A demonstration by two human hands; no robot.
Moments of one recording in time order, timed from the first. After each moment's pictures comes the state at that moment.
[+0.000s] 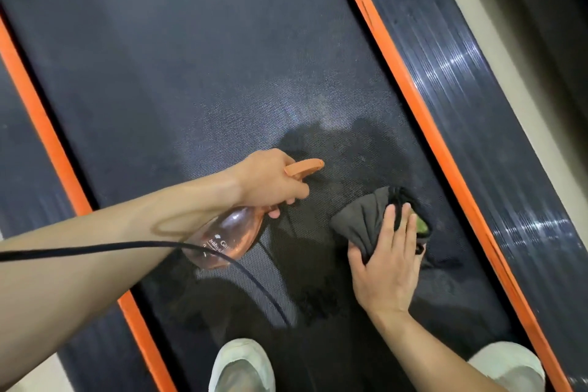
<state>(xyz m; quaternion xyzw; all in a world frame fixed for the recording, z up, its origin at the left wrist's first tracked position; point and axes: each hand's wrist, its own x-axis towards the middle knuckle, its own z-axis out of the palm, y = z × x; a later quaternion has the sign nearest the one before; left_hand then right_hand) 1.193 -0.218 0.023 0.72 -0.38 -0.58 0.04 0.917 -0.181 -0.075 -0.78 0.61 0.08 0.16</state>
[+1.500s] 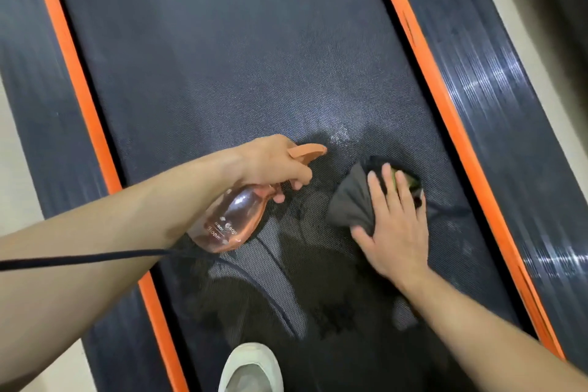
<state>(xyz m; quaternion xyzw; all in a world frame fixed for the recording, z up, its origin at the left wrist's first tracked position) 1.241 -0.218 0.020 0.74 -0.29 -0.60 0.07 0.966 -0.255 -0.077 -0.91 0.38 0.08 0.13</state>
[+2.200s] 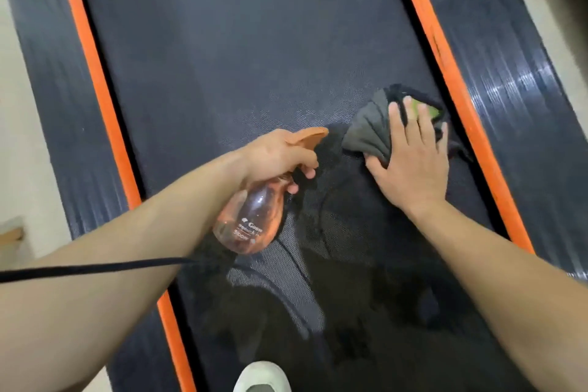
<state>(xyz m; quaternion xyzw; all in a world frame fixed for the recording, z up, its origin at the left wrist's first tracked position) 1.278 -0.228 0.003 0.72 -0.20 -0.62 0.23 1.063 -0.359 -0.089 -0.90 0.41 0.03 0.11</state>
